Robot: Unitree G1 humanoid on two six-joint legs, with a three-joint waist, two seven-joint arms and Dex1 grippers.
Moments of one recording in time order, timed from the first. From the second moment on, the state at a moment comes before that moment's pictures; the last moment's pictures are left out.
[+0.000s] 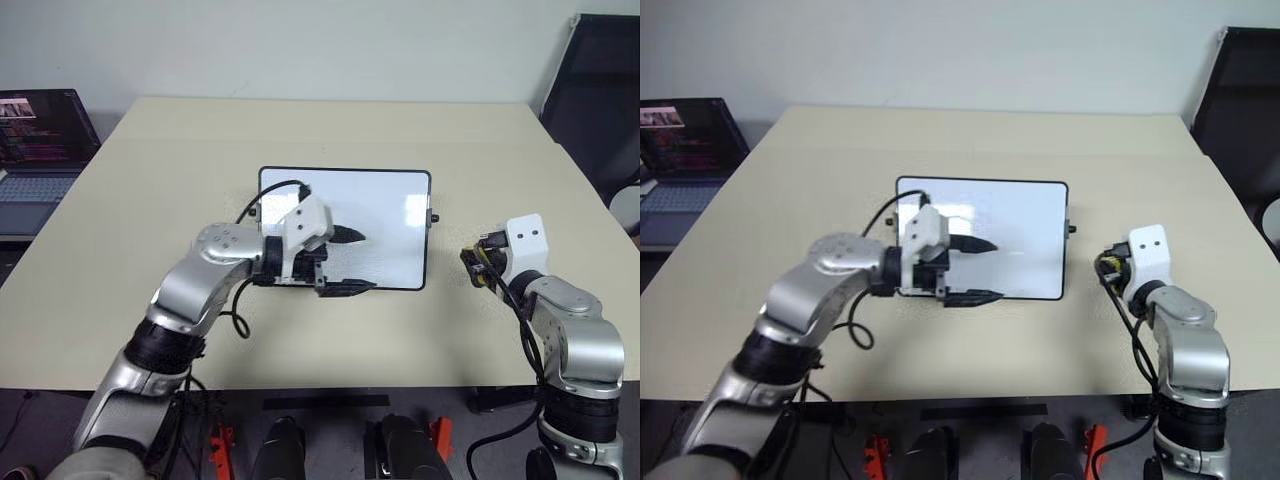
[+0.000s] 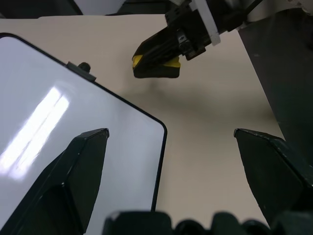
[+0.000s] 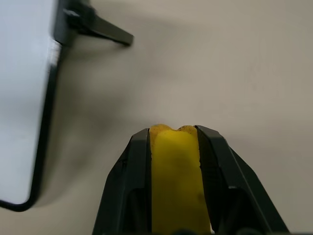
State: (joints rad) left arm -0.69 0.54 -0.29 -0.08 -0.35 0.48 -1.08; right arm -0.34 -0.29 -0.25 -0.37 -0.03 1.04 0.44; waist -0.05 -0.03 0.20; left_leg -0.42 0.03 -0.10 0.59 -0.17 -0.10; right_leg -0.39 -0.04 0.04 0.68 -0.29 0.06
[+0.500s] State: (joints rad) left arm -0.76 0.41 -0.35 0.06 -0.26 0.36 -1.13; right arm -0.43 -0.31 -0.29 -0.06 0.06 0.89 0.32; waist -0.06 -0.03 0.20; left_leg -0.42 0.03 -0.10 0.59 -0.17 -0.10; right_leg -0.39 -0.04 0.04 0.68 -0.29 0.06
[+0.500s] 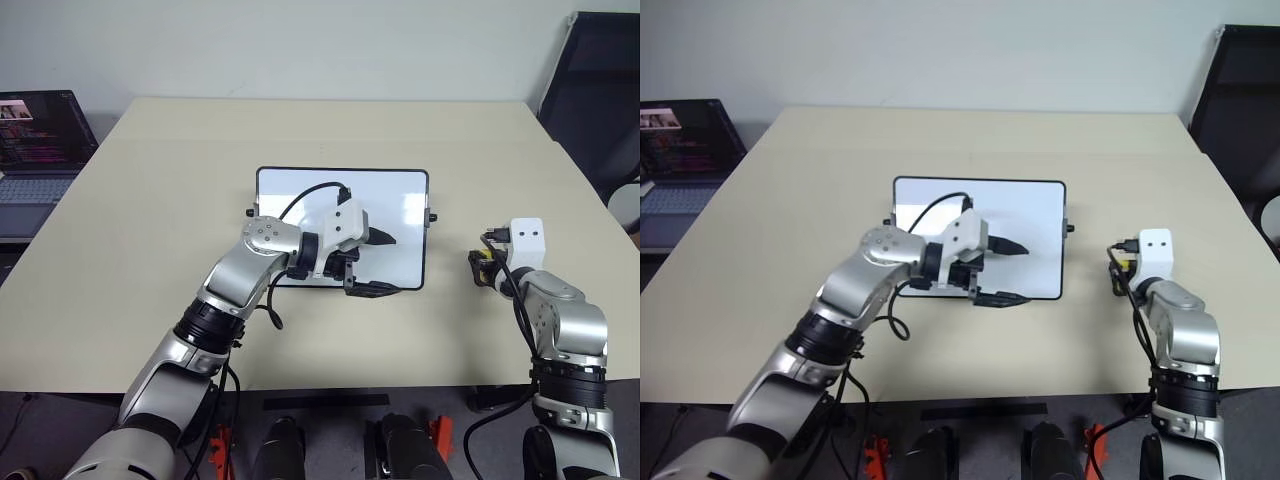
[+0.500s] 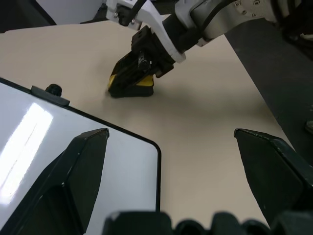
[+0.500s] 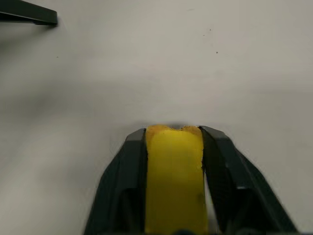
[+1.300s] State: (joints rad) left arm -0.16 0.41 0.24 -0.44 -0.39 0.58 -0.60; right arm -0.05 -0.22 -0.24 -0.40 0.14 0.41 0.26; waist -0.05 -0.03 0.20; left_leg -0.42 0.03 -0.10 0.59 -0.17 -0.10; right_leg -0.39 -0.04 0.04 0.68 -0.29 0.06
